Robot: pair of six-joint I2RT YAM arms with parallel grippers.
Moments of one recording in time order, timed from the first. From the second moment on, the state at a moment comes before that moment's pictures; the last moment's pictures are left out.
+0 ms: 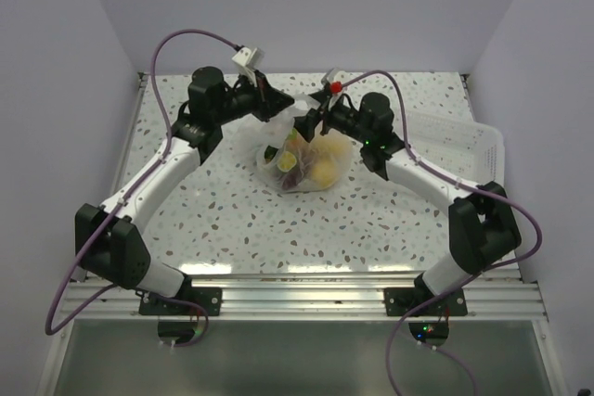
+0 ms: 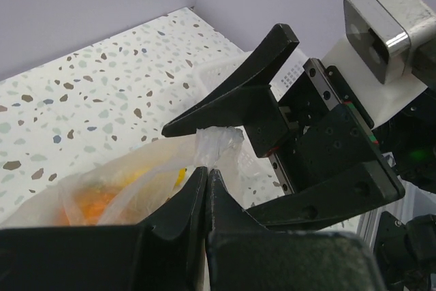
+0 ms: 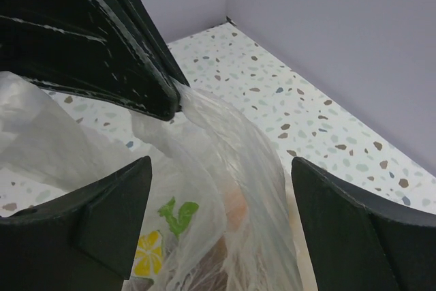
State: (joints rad) left arm -0.39 1.46 1.28 0.09 0.57 -0.31; right arm 0.50 1.58 1.10 0.50 -0.46 -0.01
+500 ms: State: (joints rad) left arm -0.40 1.49 1.28 0.18 0.58 -0.39; right arm 0.56 1.69 1.10 0.54 -0.40 0.06
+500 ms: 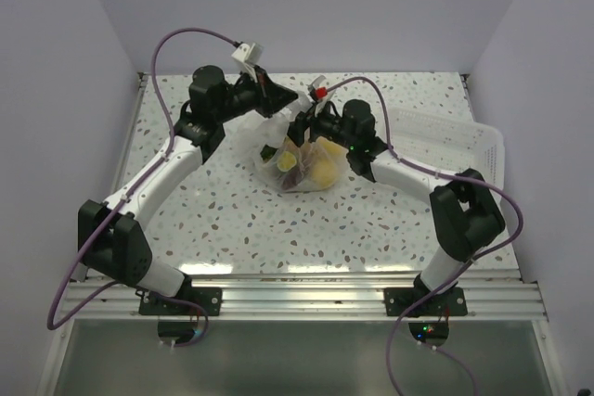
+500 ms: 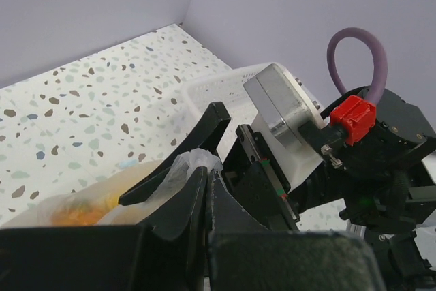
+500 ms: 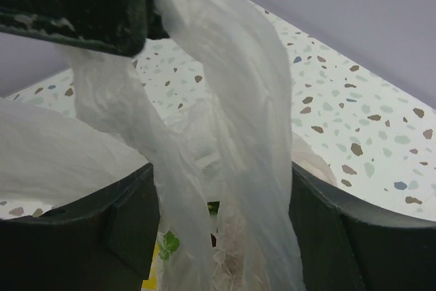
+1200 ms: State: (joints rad) left arm -0.35 1.50 1.28 0.21 0.48 -0.46; right arm 0.56 1.70 1.02 0.60 -0.45 0.11
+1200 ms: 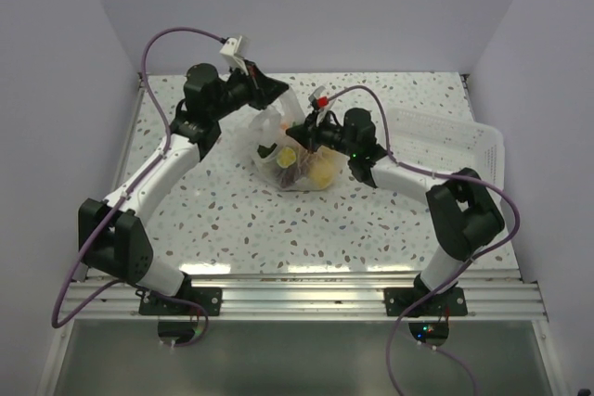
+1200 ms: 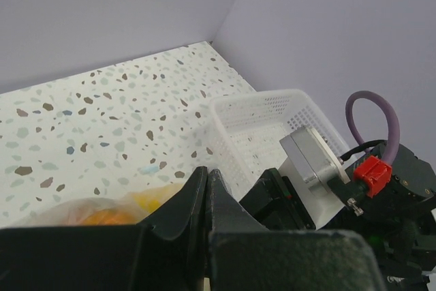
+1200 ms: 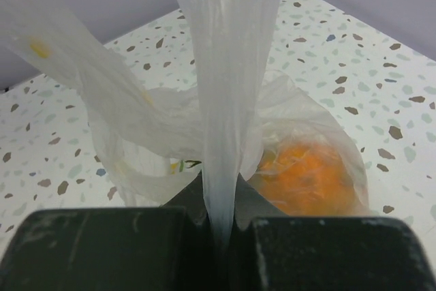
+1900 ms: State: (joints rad) left arm -0.37 1.39 1.22 0.03 0.28 -0.22; right arm 0.40 2.01 1.75 -0.76 -1.19 -0.60
